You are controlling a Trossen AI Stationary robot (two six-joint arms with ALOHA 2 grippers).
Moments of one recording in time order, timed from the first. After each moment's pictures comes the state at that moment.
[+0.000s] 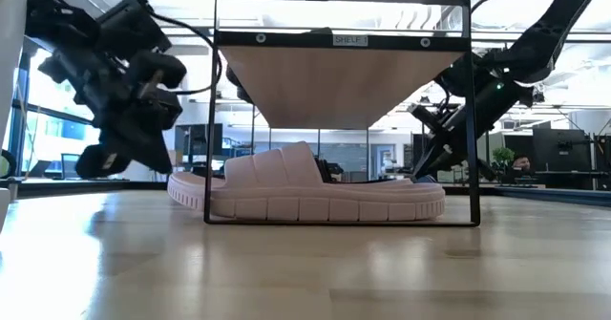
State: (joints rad) left arm 0.26 1.15 0.30 0.03 0.24 -1.02; right arm -0.70 1.38 0.44 0.19 -0.16 0.92
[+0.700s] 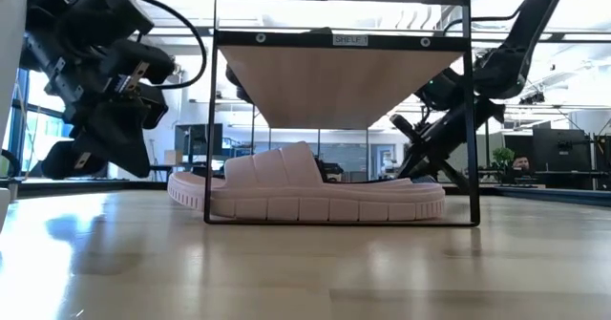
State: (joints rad) left arm 0.04 1.13 0.30 0.01 0.09 -1.22; right arm -0.75 1.61 0.55 0.33 -0.26 0.92
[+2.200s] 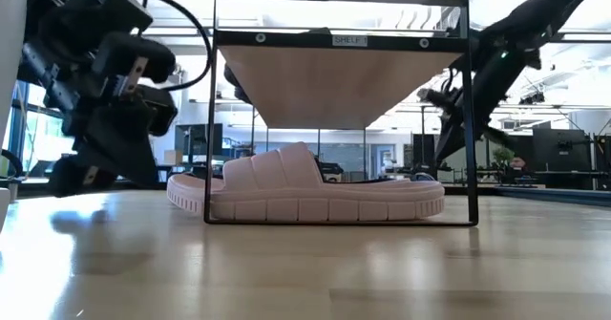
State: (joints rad) left arm -0.09 1.35 0.30 0.31 0.06 -1.24; right arm -0.71 1.20 0.58 -0.30 -0.08 0.78
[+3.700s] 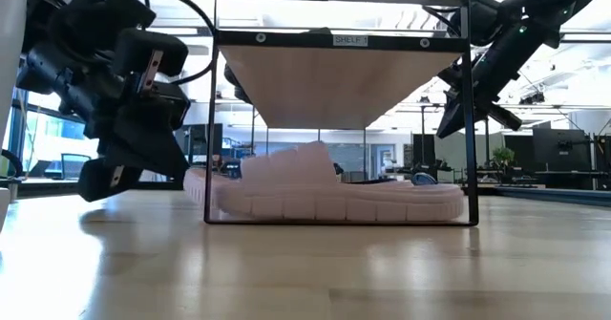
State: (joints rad) left arm -0.09 1.46 0.30 0.54 -0.02 -1.20; right arm -0.59 1.01 0.58 -0.37 0.03 0.77
